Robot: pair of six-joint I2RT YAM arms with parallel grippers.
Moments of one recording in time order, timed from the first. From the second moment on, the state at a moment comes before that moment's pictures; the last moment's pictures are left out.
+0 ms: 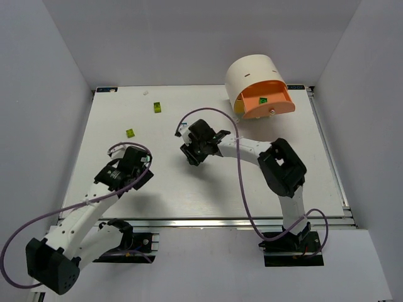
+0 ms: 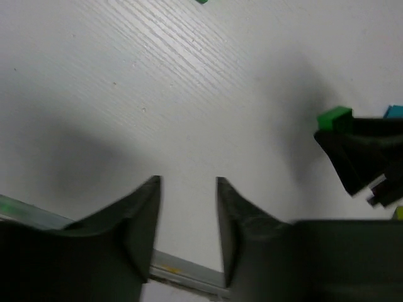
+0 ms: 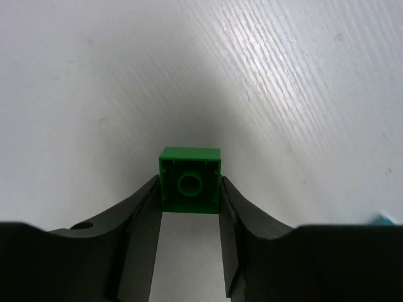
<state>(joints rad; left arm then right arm) -0.46 0.88 0.76 -0.86 -0.33 -1.07 0.83 2.06 1.48 -0.34 -0.16 -0.13</state>
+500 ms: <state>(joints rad) -0.31 1.37 0.89 -0.78 -0.29 -1.19 0.53 1.45 1.51 -0.31 -0.23 -0.10</state>
